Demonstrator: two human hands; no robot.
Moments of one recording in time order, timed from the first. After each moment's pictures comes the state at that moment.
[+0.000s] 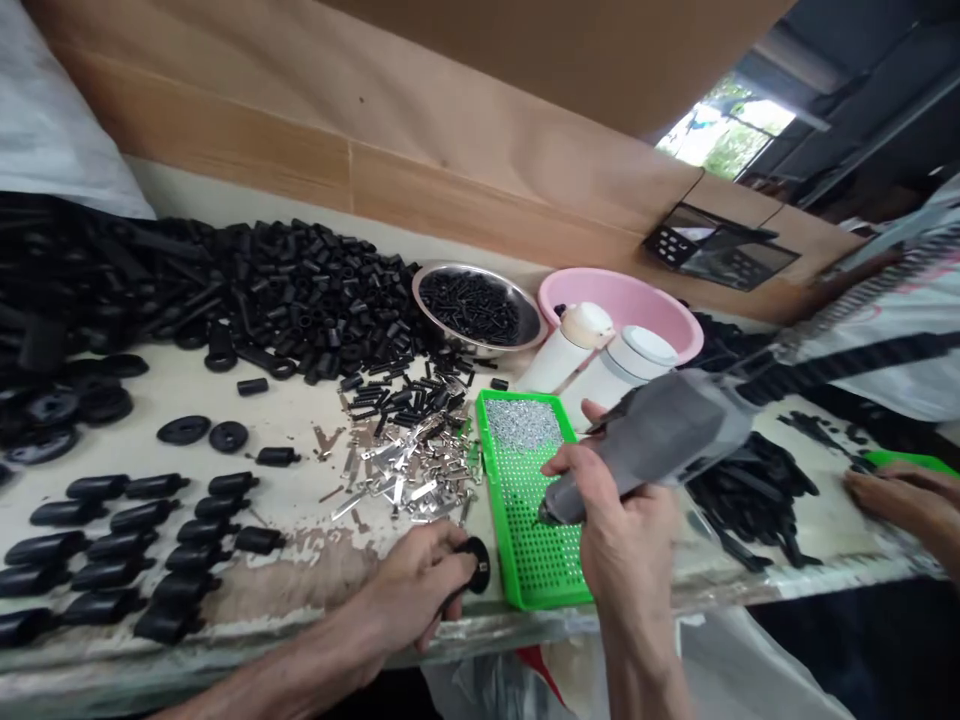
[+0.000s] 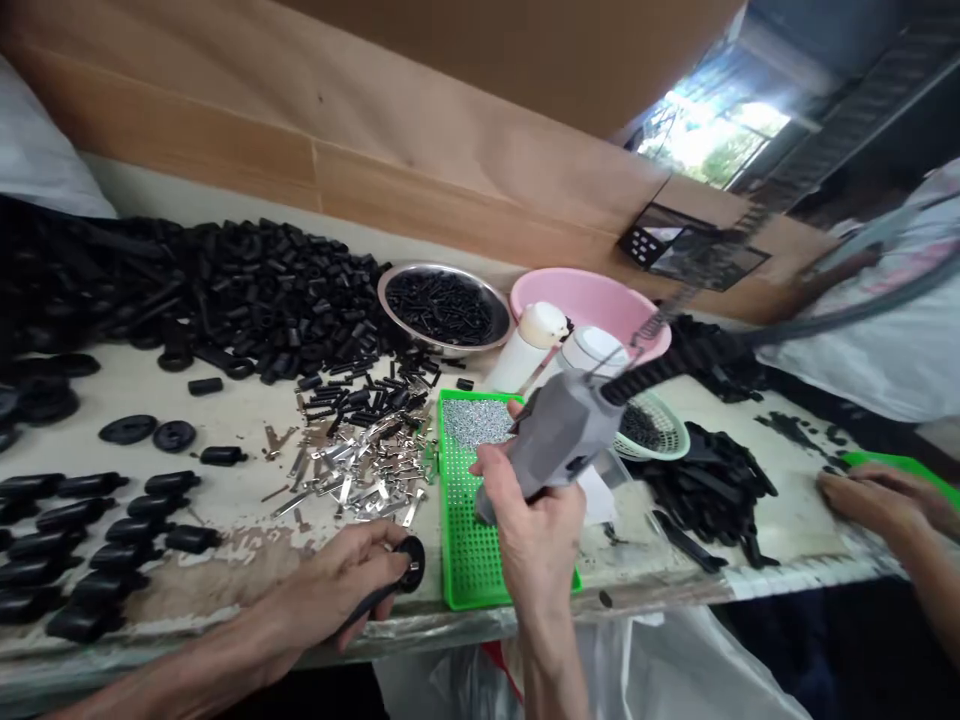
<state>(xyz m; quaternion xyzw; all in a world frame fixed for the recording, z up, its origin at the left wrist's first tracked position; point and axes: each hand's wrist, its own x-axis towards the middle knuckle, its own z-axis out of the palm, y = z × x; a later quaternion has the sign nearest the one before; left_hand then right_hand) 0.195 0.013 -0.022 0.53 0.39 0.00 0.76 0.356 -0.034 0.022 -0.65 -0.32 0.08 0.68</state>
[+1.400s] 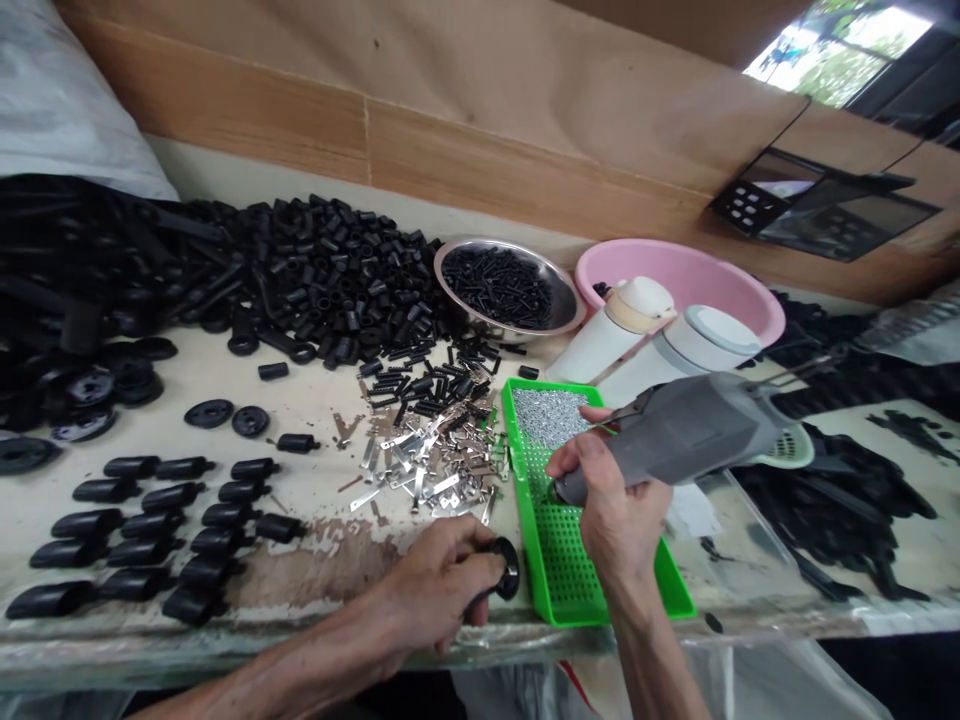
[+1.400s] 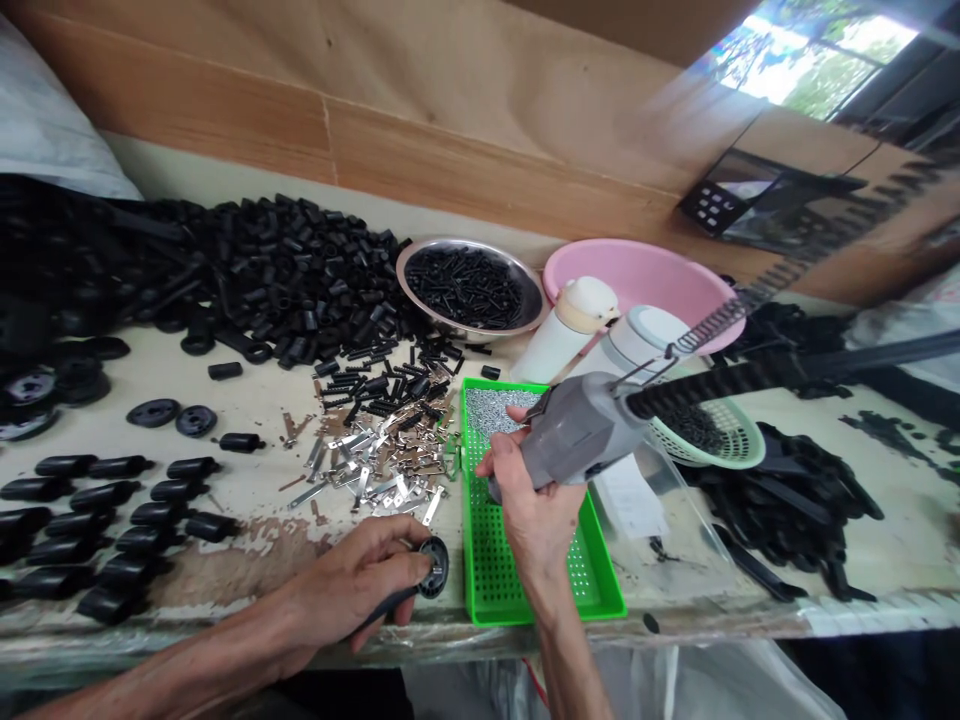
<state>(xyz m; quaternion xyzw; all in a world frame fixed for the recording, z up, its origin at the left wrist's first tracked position) 0.199 0.018 -0.022 0.50 0.39 -0.02 0.77 0.359 -0.011 -0.004 -0.63 -0.32 0.14 0.70</state>
